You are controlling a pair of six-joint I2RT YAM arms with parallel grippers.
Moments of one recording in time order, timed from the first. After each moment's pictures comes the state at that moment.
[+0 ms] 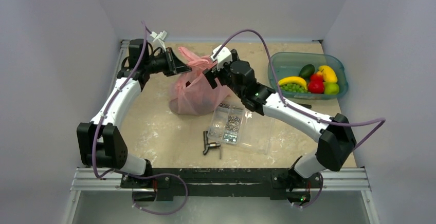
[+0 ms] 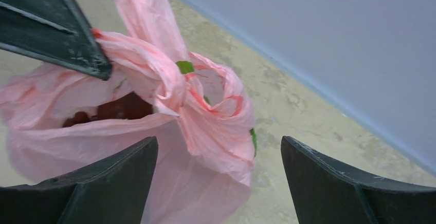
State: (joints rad) left arm -0.09 1.46 1.23 -0.24 0.82 -0.50; right arm 0.81 1.49 1.21 0.10 0.24 -0.16
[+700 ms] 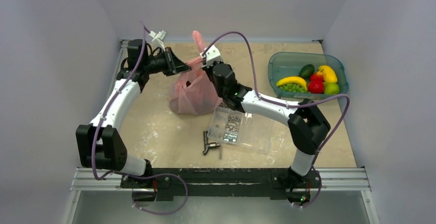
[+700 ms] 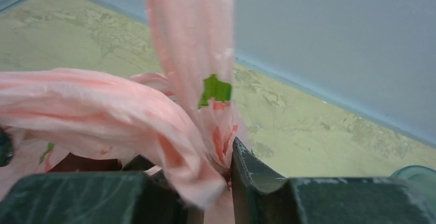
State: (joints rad) left arm -0.09 1.45 1.21 -0.18 0.84 -0.53; right arm 0.86 1.78 1.29 0.37 0.57 -0.19
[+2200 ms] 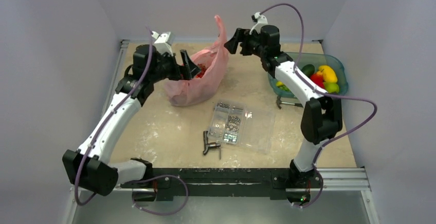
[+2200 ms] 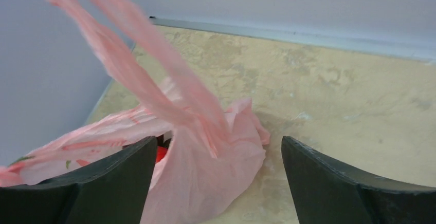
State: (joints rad) left arm -0.24 1.28 1.21 -0.32 0.46 -0.46; right arm 0.33 1.82 1.53 0.03 -0.33 0.45
